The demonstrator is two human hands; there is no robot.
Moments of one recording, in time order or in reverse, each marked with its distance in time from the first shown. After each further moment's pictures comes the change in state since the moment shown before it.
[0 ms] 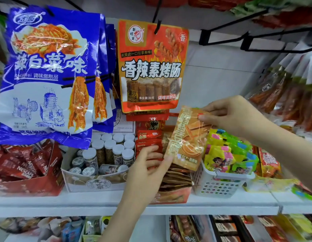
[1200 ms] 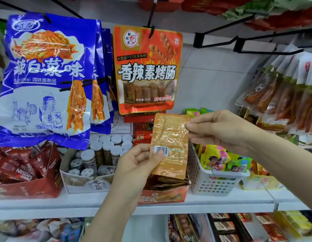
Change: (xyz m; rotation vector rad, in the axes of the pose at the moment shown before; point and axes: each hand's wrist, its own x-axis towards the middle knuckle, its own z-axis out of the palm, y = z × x) left_hand -0.006 0.029 -0.013 -0.431 -0.072 -0.088; right_hand -0.020 -0.005 0.011 0.644 -0.329 0.233
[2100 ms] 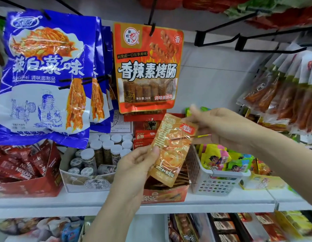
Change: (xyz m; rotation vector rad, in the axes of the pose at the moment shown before) left_hand 0.004 -0.004 0.004 -0.096 0.095 -0.129; right_hand 0.001 -0.004 0.003 -0.066 -0.090 0.006
